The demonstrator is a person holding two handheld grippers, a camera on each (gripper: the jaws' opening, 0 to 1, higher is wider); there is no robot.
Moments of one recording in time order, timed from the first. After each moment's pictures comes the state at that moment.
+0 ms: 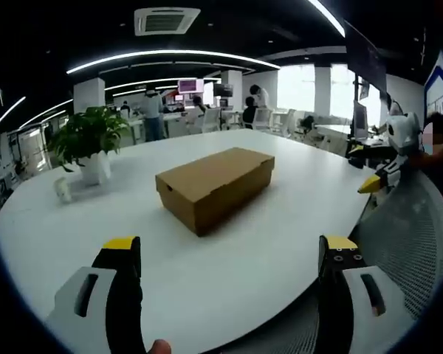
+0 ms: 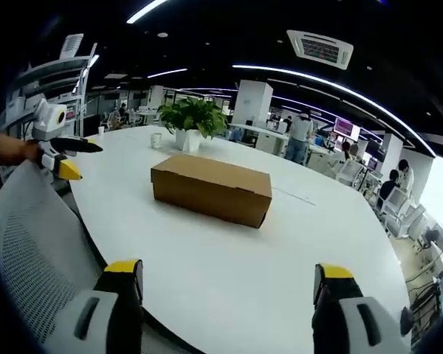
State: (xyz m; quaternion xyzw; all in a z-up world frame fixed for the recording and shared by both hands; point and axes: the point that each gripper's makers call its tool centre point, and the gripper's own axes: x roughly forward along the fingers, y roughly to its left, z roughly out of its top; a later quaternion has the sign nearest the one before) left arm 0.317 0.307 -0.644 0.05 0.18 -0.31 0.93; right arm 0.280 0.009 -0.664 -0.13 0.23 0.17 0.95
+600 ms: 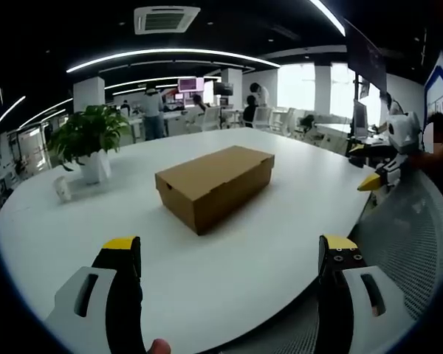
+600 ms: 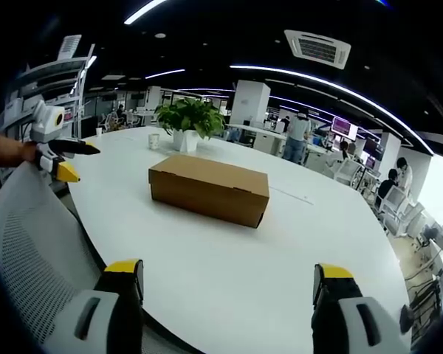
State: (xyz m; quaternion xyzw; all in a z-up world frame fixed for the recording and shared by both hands) left arm 0.317 0.308 -0.646 0.06 0.19 -0.31 0.93; right arm 0.280 0.005 -0.664 -0.13 0.23 0.16 0.95
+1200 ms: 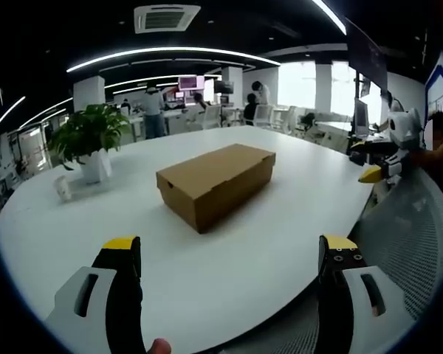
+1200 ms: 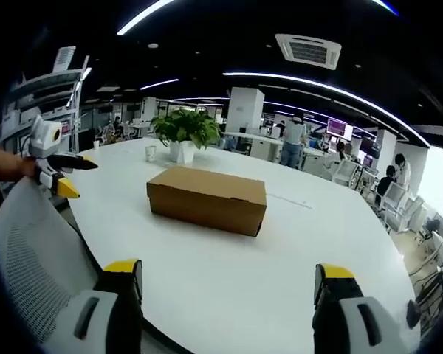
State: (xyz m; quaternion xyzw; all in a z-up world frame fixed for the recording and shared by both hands) left arm 0.317 0.310 -0.647 0.06 0.19 -0.31 0.93; right arm 0.285 0.006 -0.647 -0.08 0.19 0.16 0.96
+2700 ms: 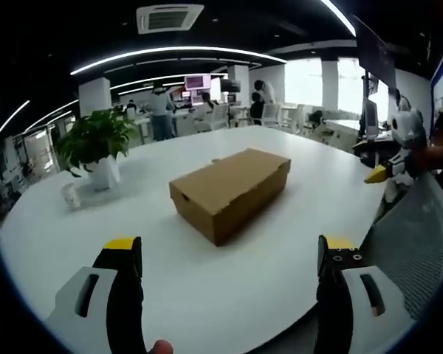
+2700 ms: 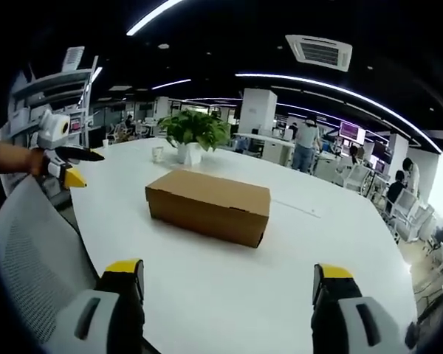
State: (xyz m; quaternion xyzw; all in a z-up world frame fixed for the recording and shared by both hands) left arm 0.353 0.315 -0.627 0.07 0.19 -0.29 0.94; right arm 0.322 0.001 -0.647 -0.11 0.21 0.20 0.95
